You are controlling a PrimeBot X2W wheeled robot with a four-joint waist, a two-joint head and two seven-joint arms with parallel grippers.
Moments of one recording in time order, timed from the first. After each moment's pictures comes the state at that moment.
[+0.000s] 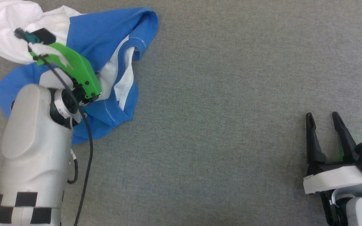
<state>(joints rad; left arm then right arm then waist) -0.76 0.23 -0.13 0.44 -0.54 0.25 0.82 -0.06 -0.06 -0.10 0.01 0.13 0.13 -0.17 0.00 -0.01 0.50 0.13</state>
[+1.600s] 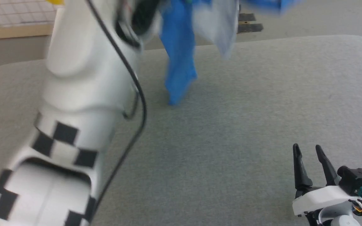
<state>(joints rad) -1.24 0.05 -0.41 0.45 -0.72 -0.06 0.27 -0.04 -0.05 -0.07 0.27 0.22 0.13 -0.25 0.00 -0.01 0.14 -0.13</state>
